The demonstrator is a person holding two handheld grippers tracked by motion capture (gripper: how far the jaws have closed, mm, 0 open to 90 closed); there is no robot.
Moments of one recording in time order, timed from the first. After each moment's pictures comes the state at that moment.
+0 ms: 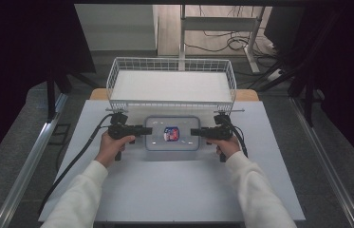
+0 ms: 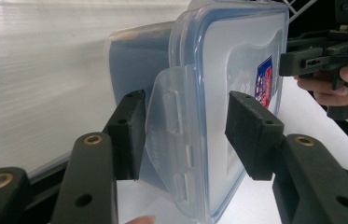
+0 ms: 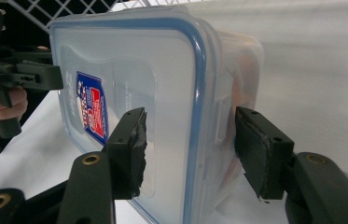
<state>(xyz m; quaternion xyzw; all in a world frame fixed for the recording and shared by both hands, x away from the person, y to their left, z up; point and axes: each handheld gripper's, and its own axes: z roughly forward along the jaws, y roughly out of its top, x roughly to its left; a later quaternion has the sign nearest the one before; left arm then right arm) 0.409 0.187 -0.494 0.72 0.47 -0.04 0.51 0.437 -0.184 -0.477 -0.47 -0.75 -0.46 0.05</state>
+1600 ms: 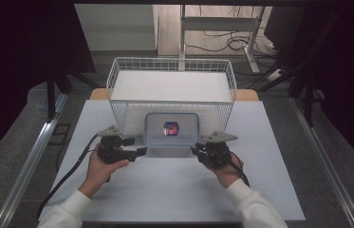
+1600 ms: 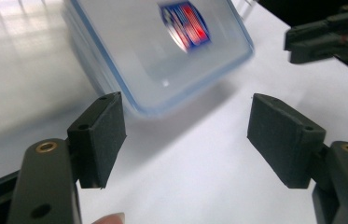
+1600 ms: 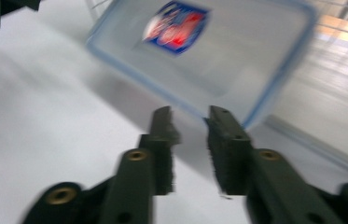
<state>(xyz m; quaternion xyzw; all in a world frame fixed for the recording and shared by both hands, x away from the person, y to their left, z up) 0.305 0.184 -0.474 0.77 0.42 0.07 0.48 0.329 -0.157 -0.463 -0.34 -0.83 -0.41 -0.16</state>
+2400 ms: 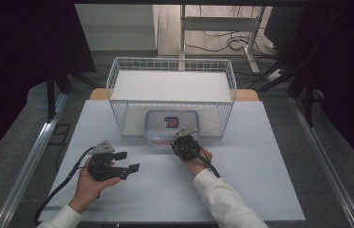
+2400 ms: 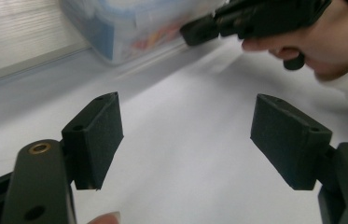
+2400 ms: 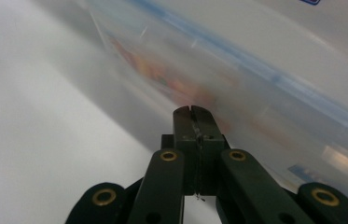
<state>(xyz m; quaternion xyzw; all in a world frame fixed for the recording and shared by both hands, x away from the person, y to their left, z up) 0.272 0.199 -0.481 0.78 0.42 0.08 0.46 0.377 -0.078 -0.508 -0.35 -0.85 -0.36 -0.17</state>
